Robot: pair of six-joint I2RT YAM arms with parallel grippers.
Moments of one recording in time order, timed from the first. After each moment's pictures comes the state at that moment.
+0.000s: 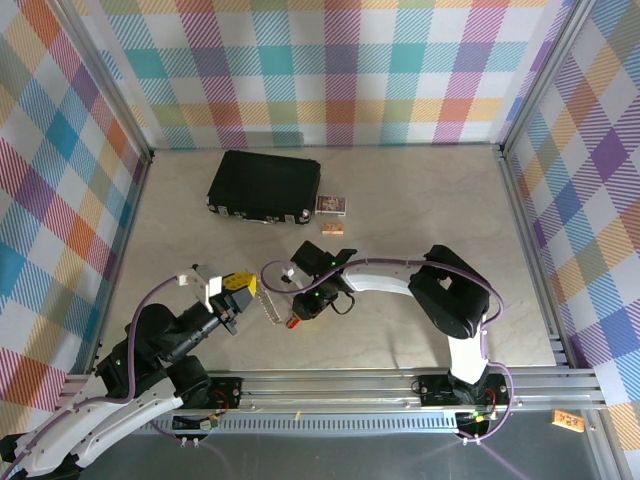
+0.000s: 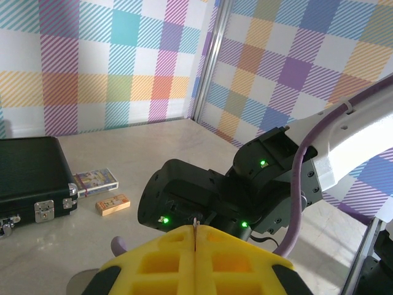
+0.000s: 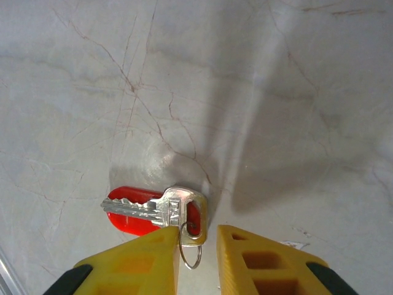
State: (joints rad) left arm -0.90 0.20 0.52 -0.32 -0.13 -0.24; right arm 0.99 1.92 1.21 -0.49 -0.32 0.17
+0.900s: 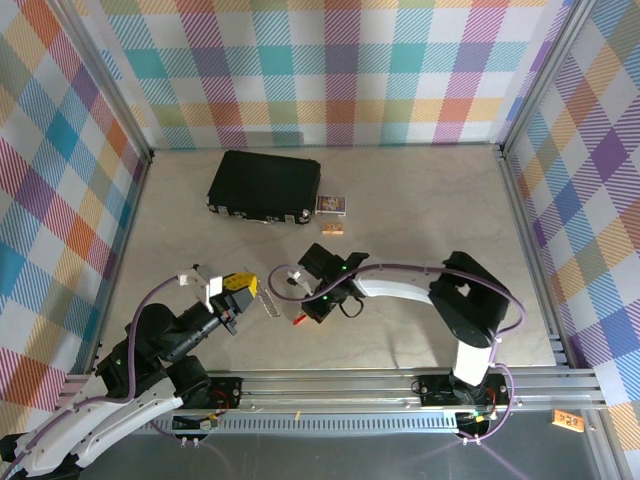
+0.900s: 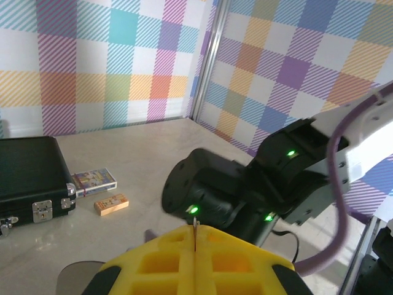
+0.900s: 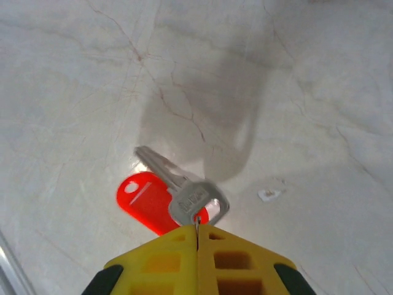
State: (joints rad) left arm -0.90 0.21 0.52 -0.32 -0.11 -0.24; right arm 0.99 1.77 1.10 -0.47 -0.26 0.10
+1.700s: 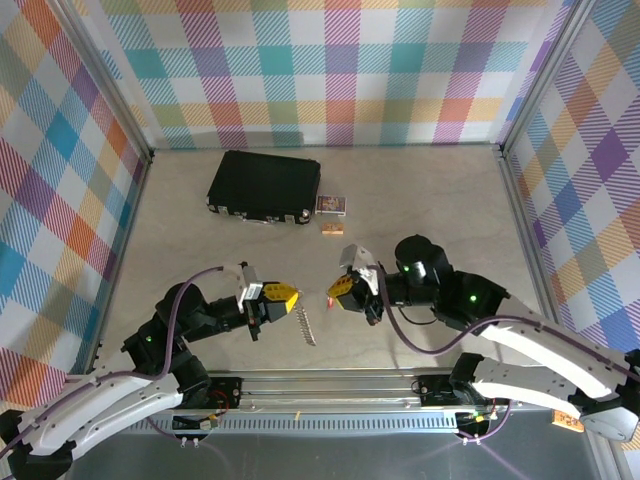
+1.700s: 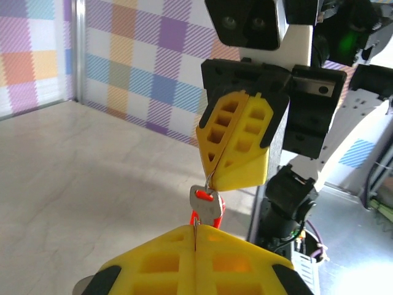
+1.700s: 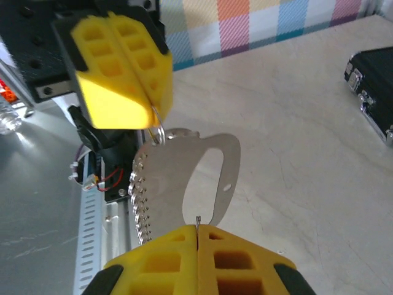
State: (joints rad) left arm -0.90 0.49 0.54 -0.08 0.34 -0.19; right arm 0.99 0.91 0.94 -0.46 -0.39 -0.04
